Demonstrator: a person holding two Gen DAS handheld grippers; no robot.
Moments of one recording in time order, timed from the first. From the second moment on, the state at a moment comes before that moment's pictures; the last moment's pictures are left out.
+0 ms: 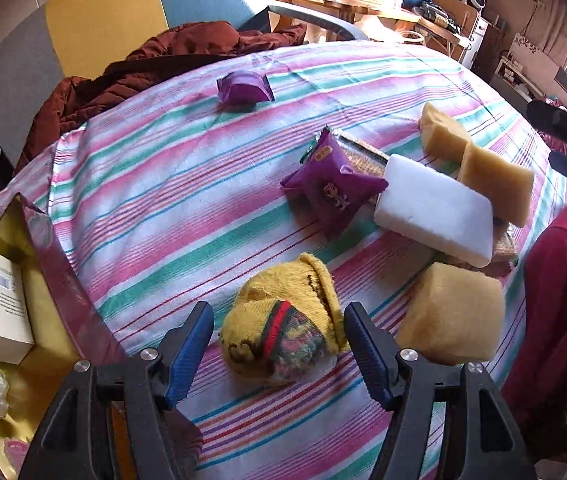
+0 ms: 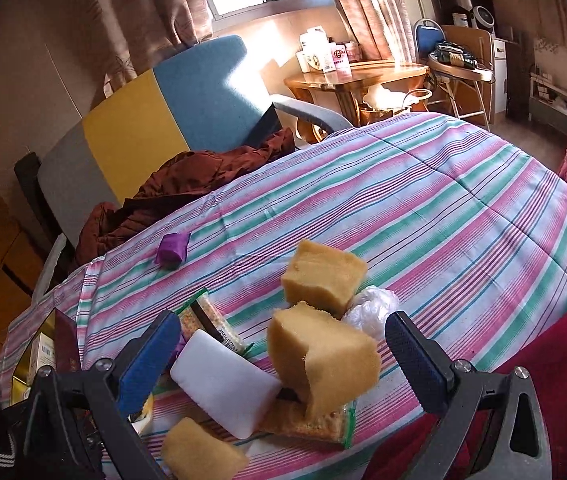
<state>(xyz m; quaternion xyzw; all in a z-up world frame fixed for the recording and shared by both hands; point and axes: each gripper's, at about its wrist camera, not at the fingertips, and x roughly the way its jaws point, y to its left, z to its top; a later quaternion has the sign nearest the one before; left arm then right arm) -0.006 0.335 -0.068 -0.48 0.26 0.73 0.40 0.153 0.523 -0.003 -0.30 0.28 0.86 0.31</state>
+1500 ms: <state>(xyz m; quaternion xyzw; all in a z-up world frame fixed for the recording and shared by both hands) 0.005 0.196 0.004 -0.45 0.06 0.78 0.44 0.058 0.451 -0.008 -0.48 0.05 0.86 0.16</state>
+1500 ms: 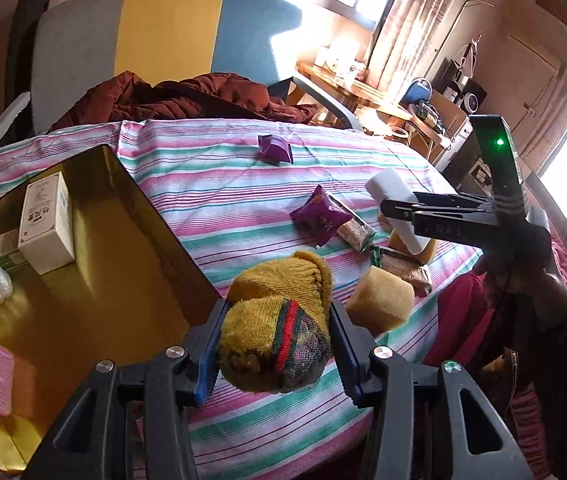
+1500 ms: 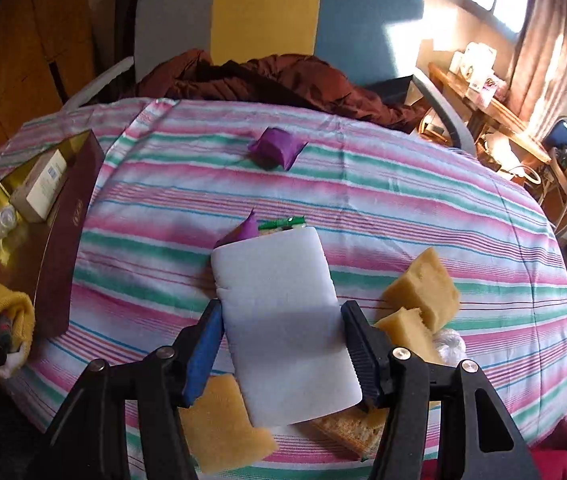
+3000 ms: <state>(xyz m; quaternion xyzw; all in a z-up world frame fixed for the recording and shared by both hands) -0.111 0.078 0.035 -0.42 -0.07 0.84 0.32 -0.032 0.238 -0.022 -0.47 0.08 0.88 -0.07</state>
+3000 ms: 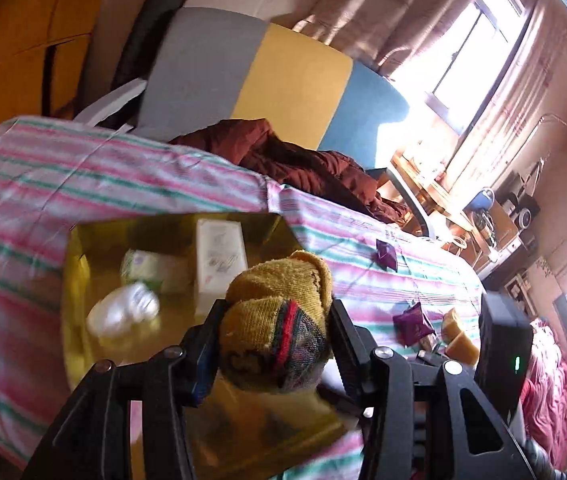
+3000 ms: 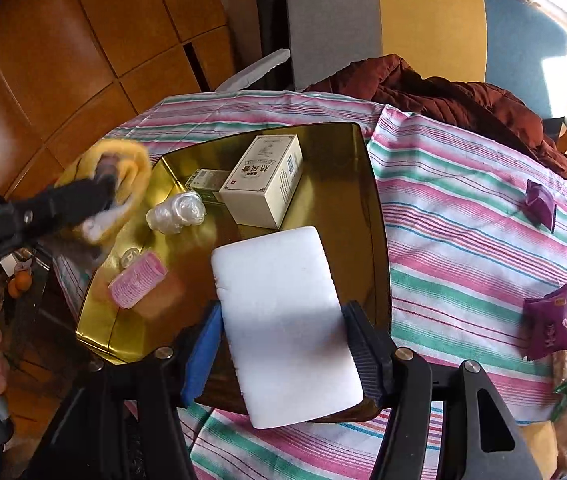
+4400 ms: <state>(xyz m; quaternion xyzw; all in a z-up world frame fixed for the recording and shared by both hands) -0.047 0.054 0.009 -0.39 0.02 0.90 0.18 -0.013 0.241 -0.018 -0.42 0.04 0.90 0.04</state>
